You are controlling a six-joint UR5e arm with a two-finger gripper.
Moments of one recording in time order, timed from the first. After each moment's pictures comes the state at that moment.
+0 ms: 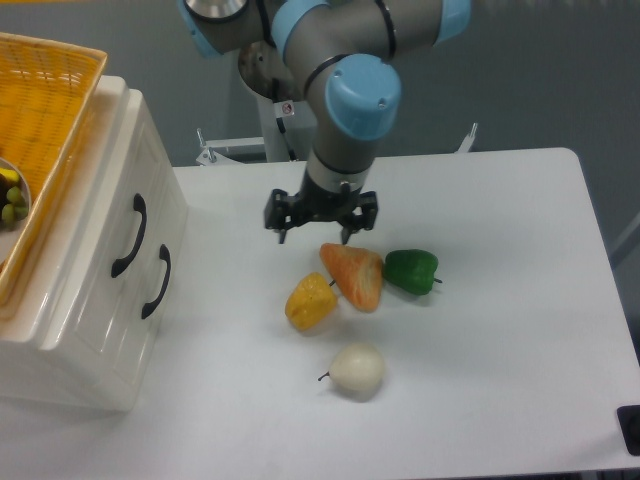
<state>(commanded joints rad) 2.40 -1.73 -1.67 -1.35 1.30 0.28</state>
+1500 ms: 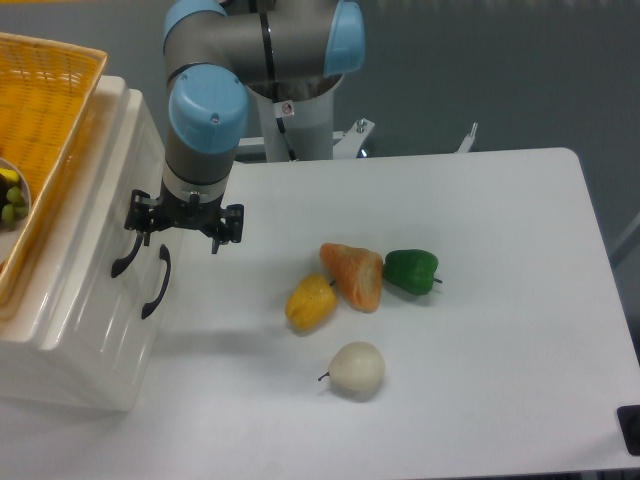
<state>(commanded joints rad) 2.18 -1.75 -1.62 -1.34 1.23 0.13</state>
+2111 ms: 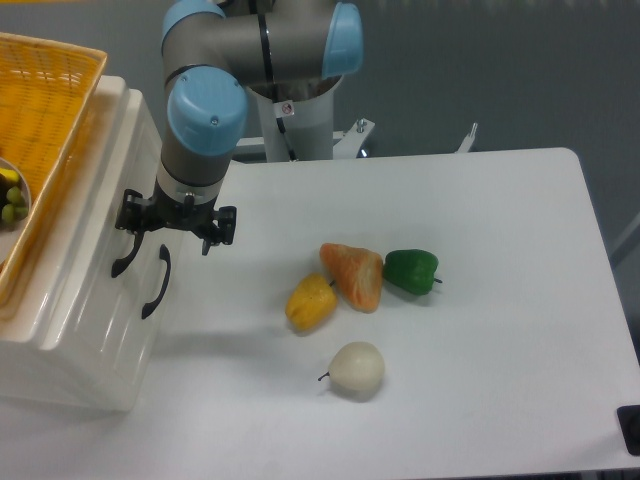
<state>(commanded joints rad) 2.16 -1.77 -1.62 -1.35 1.21 0.13</state>
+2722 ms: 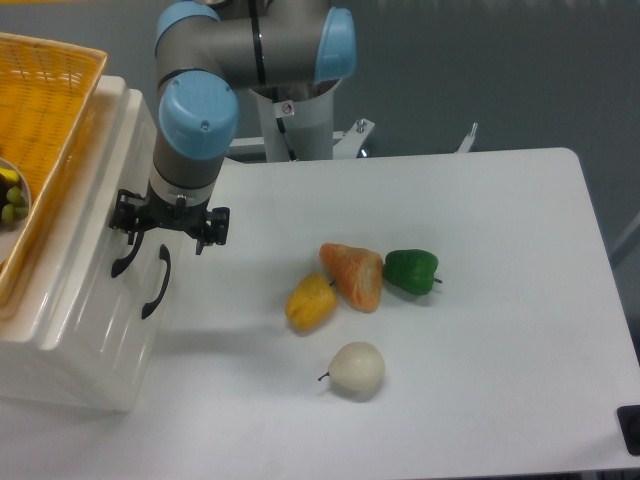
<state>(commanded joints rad) 2.15 -1.76 -1.63 -1.35 1.22 0.13</state>
